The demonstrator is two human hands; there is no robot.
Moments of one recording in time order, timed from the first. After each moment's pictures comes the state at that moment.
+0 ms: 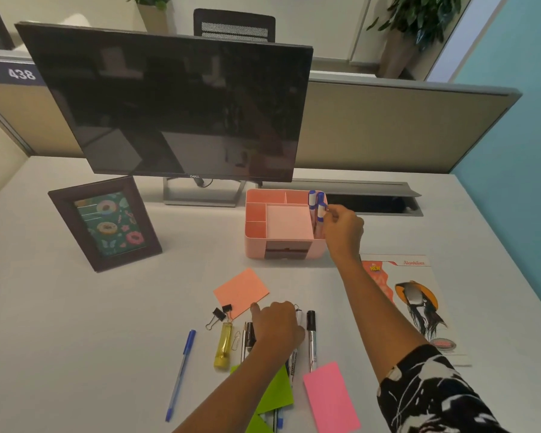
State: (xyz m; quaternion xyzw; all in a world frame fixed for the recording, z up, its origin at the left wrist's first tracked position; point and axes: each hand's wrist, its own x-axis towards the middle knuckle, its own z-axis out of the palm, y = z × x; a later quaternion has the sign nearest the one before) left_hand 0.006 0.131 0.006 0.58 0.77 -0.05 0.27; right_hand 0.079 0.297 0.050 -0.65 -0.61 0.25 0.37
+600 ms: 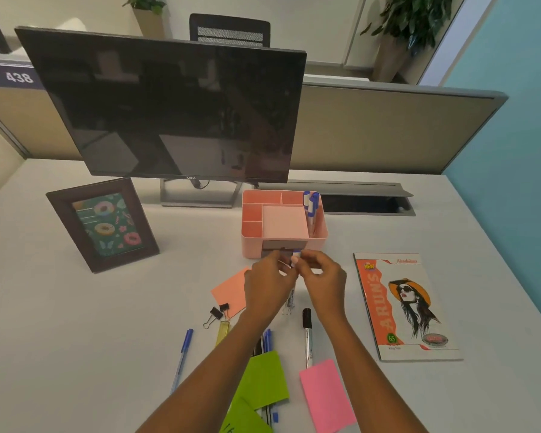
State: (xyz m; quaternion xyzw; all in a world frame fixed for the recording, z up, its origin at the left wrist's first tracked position) left_hand -0.018 0.164 0.035 0.48 0.76 0.35 0.26; right_hand 0.089 0.197 0.025 -0.56 -0.62 0.35 0.42
